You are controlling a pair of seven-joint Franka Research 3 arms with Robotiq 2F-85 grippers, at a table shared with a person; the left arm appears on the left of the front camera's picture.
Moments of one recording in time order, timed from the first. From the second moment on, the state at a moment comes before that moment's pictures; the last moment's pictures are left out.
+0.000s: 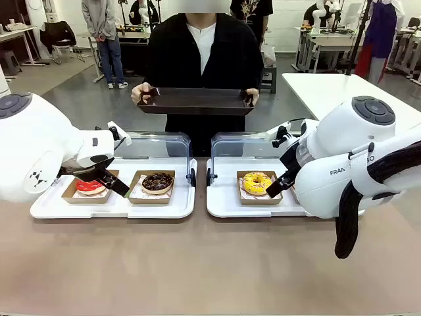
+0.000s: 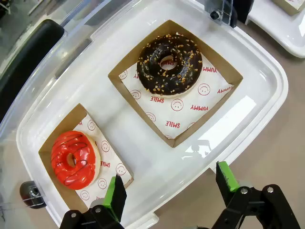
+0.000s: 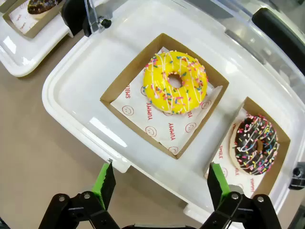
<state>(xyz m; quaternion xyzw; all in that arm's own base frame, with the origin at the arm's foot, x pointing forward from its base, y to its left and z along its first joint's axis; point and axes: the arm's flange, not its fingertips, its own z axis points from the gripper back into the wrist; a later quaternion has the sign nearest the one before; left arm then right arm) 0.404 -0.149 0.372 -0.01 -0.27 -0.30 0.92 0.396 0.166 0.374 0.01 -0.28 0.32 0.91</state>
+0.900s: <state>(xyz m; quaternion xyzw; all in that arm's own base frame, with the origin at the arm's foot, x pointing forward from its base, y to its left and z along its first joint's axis) 0.404 -0.149 0.372 -0.01 -0.27 -0.30 0.92 0.396 0.166 0.374 0.01 -0.28 0.32 0.91</state>
